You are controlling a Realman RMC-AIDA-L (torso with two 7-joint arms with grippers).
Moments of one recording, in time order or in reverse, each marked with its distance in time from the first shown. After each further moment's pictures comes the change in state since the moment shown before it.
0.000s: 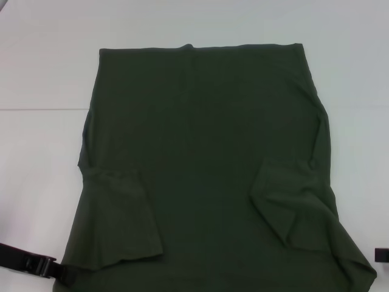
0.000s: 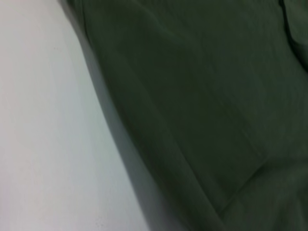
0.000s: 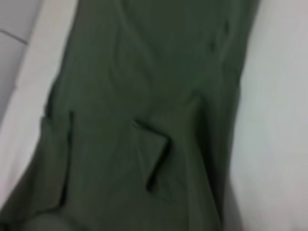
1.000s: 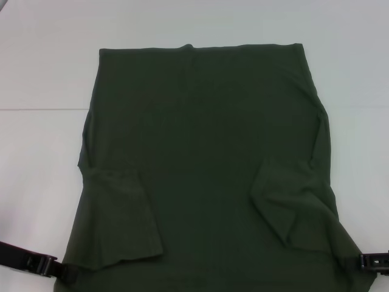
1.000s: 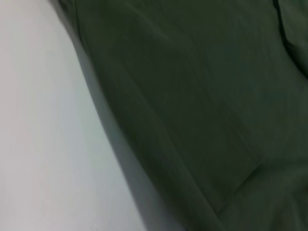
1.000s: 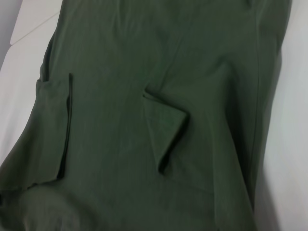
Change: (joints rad) left arm -0.003 0.000 0.000 0.001 -0.006 0.007 0.001; right arm 0.068 0.037 -0.065 0.043 -0.053 0.056 -0.004
